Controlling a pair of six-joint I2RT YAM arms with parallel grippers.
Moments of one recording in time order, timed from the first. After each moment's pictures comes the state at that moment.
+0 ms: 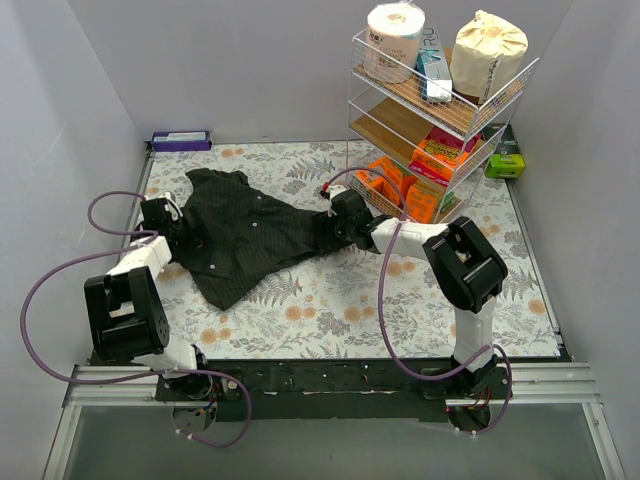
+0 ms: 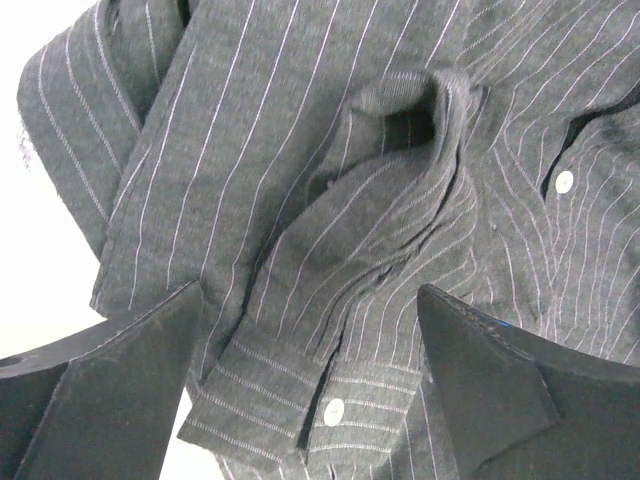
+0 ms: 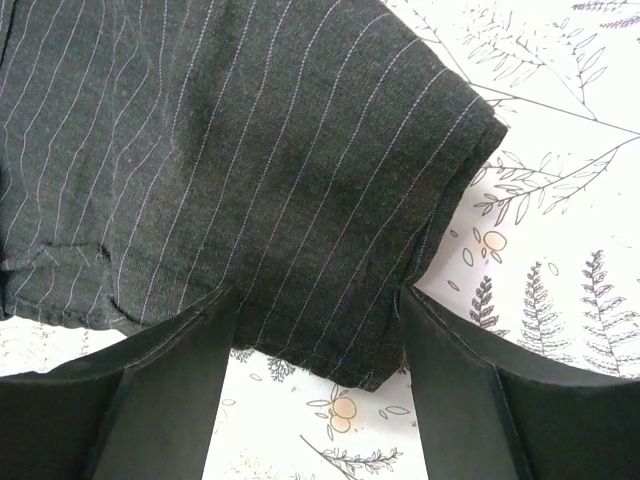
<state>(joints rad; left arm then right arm) 0.23 1.48 0.81 -0.20 0.16 -0.29 0.70 1.95 1.19 -0.01 -0.08 0.29</state>
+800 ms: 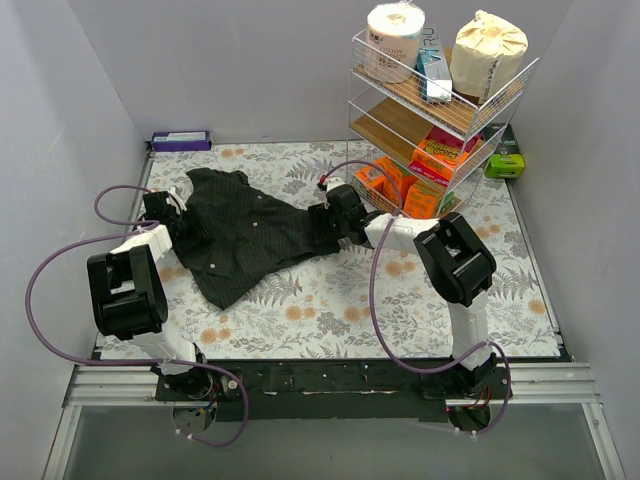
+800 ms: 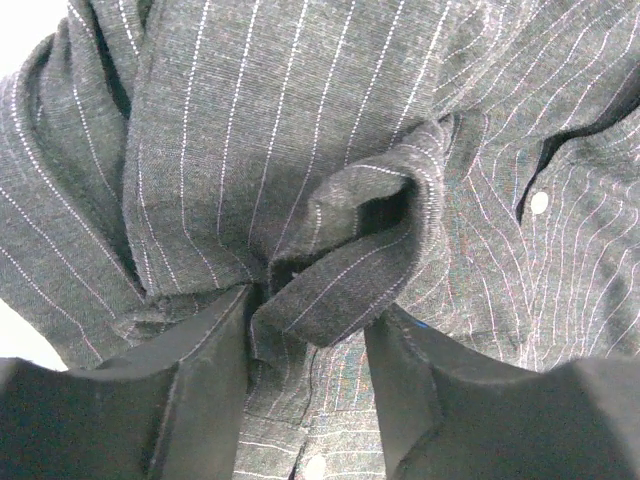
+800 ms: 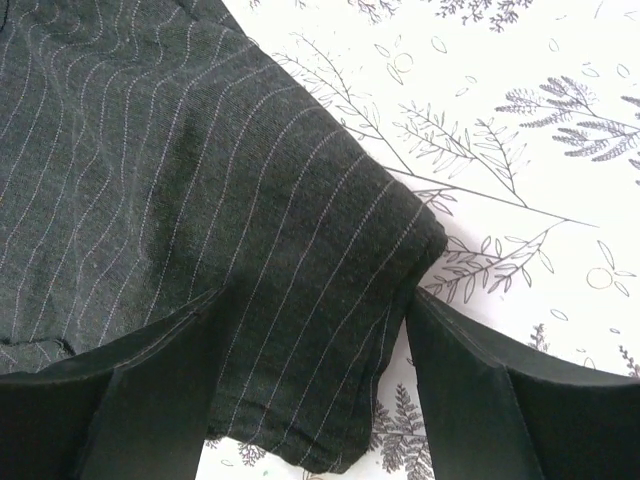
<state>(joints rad) 0.23 1.65 0.92 -0.17 0.27 -0.28 0.70 2.02 1.27 0.03 0.04 0.28</state>
